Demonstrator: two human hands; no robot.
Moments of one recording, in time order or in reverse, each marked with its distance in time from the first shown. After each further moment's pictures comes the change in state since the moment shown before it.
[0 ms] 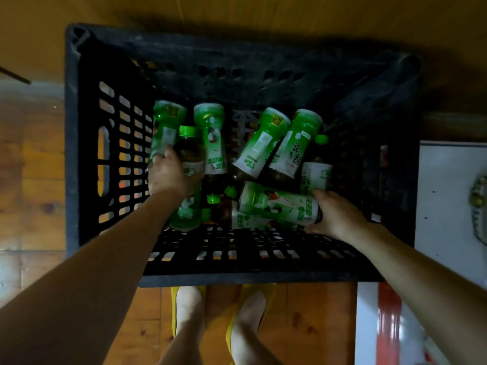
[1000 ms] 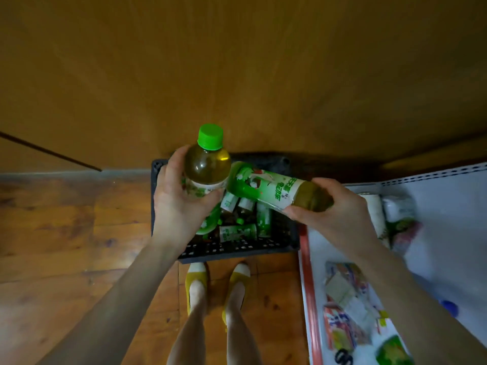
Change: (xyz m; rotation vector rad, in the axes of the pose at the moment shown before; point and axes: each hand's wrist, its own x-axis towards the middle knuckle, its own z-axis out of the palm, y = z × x) left_hand -0.273 0.088 -0.314 -0.743 0.235 0.530; right_hand -0.349 -0.078 -0.235 0.493 0.771 -0.141
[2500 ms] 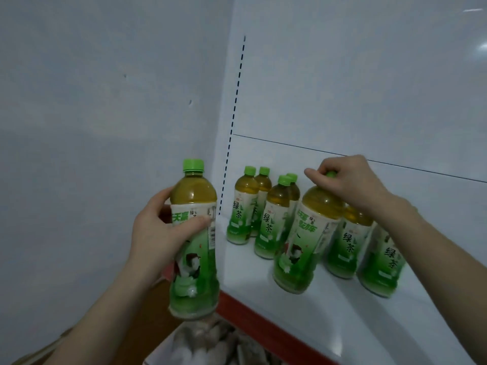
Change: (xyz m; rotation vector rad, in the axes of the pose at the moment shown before) left_hand -0.232 0.626 0.012 -0.568 -0.564 0.817; right_hand -0.382 -0.078 -0.648 -0.535 1.118 0.082
